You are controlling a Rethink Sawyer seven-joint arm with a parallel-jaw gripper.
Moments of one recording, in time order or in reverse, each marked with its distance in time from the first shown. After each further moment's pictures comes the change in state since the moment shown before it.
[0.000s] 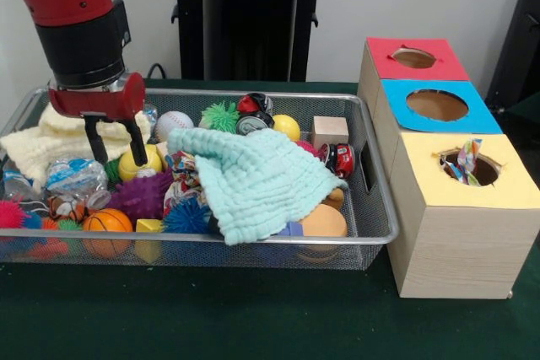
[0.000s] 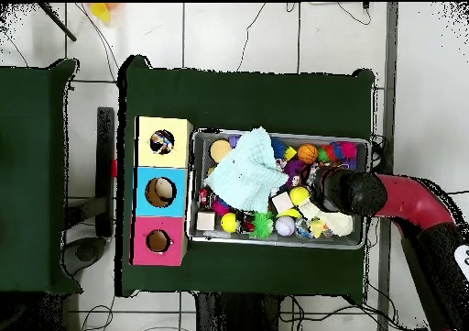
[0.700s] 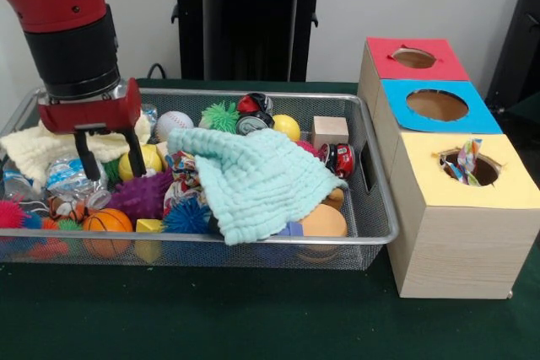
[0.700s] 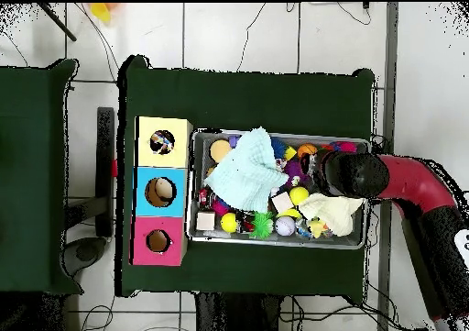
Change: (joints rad) arm 0.001 0.036 0.075 -0.090 -0.041 0.070 -0.225
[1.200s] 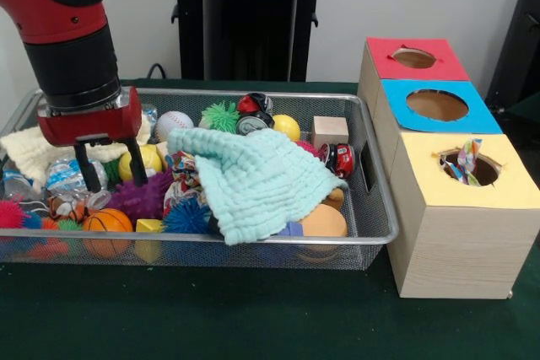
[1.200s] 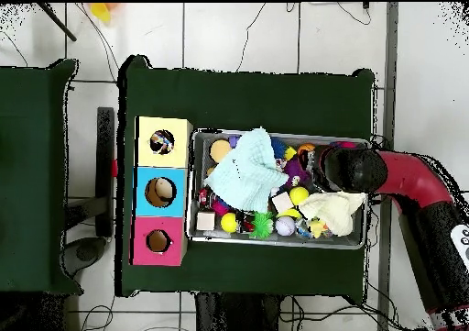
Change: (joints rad) arm 0.005 0.028 0.009 -0.031 -0.004 0.000 -0.076
